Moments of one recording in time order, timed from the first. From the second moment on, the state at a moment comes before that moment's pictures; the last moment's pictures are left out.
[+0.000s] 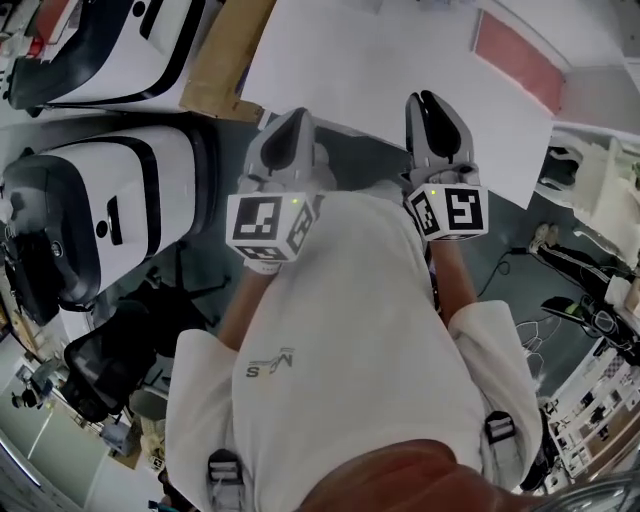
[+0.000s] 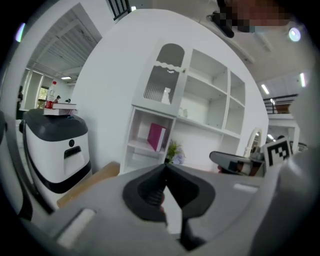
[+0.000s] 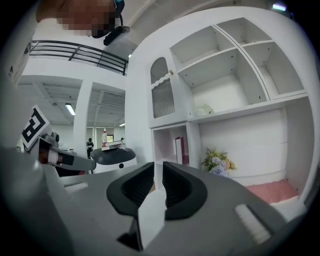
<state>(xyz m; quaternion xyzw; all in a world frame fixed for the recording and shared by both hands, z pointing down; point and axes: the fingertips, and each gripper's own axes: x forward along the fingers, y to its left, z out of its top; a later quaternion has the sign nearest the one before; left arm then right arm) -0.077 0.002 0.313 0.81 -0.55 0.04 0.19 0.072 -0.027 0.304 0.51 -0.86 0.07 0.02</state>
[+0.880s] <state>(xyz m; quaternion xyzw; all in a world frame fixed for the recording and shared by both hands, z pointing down) -0.101 -0.127 0.309 0.84 -0.52 0.05 0.18 0.028 -0.183 0.294 0.54 -0.84 0.07 0.00</state>
